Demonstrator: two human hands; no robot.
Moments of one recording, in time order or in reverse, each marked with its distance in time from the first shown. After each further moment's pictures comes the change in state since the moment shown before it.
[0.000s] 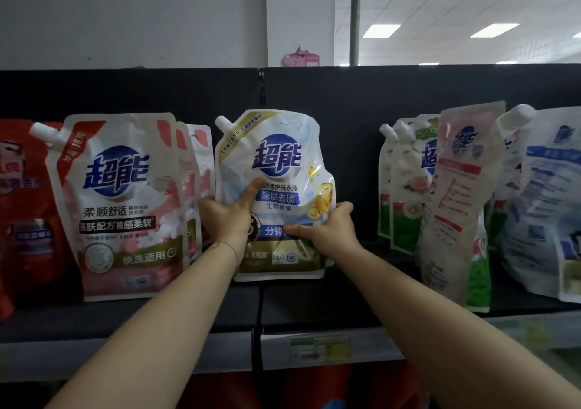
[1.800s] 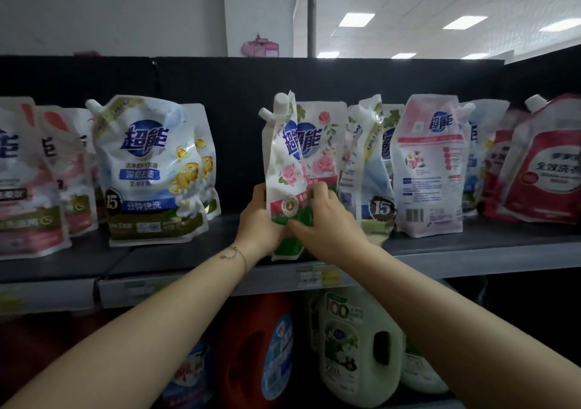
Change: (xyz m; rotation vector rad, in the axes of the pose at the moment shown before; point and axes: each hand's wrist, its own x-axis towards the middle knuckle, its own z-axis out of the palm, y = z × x) left_hand -0.241 0.009 0.138 0.300 -0.643 0.216; right_hand -0.093 0.022 -0.254 -0.648 -0.089 -0.371
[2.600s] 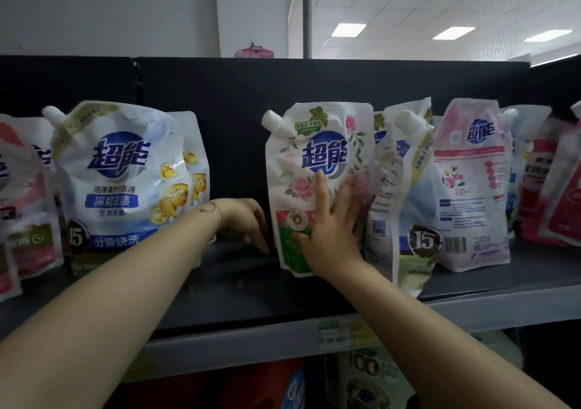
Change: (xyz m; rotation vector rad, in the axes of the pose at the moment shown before) left_hand 0.144 -0.026 -0.047 0.717 -0.804 -0.250; right_hand 0.080 0.024 0.057 -0.066 0.139 0.120
